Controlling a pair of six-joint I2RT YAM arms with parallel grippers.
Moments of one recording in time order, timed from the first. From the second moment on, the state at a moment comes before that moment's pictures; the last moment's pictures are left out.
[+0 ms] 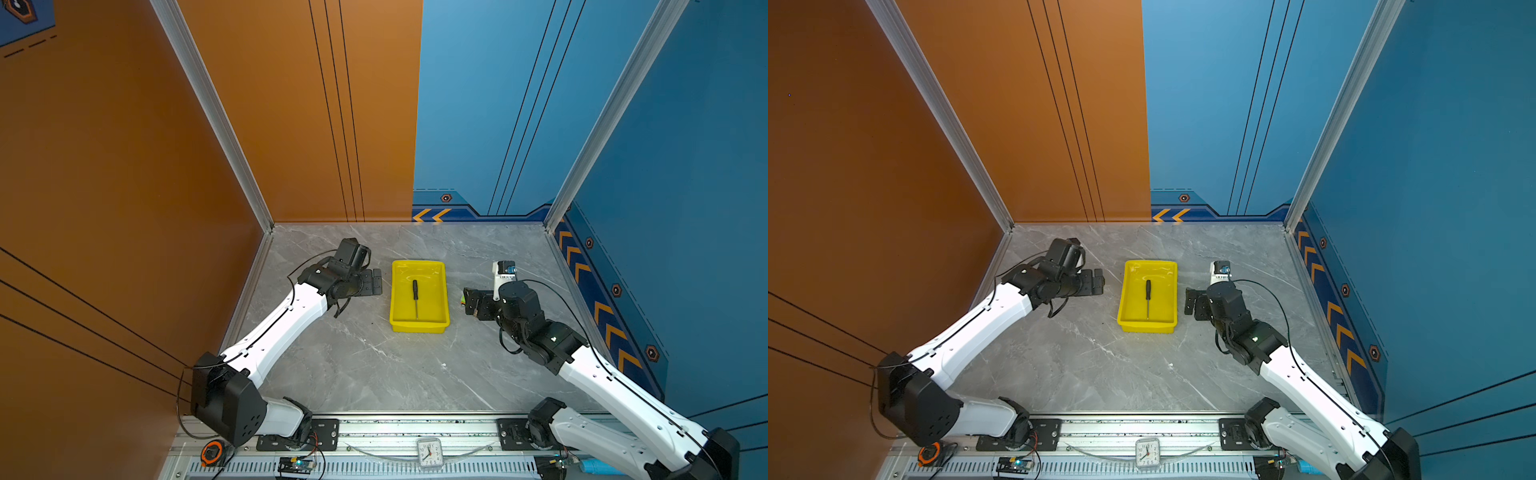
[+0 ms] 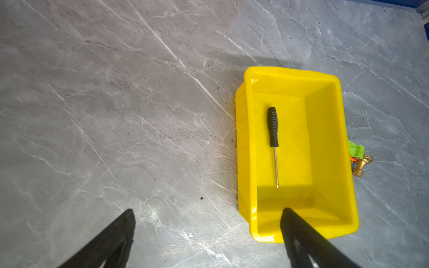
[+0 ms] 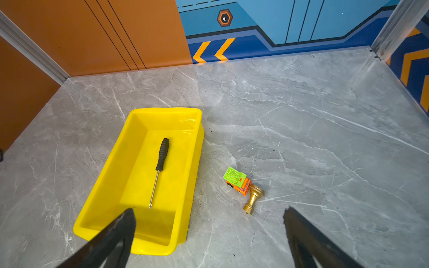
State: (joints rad) left arm -0.44 1.37 1.23 -0.76 -0.11 -0.46; right arm 0.58 0.93 0.78 -0.39 0.34 0.41
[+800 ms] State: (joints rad) left arm -0.09 1.19 0.74 -0.53 -0.46 -0.39; right arm 0.25 1.00 0.50 -0.09 0.41 0.42
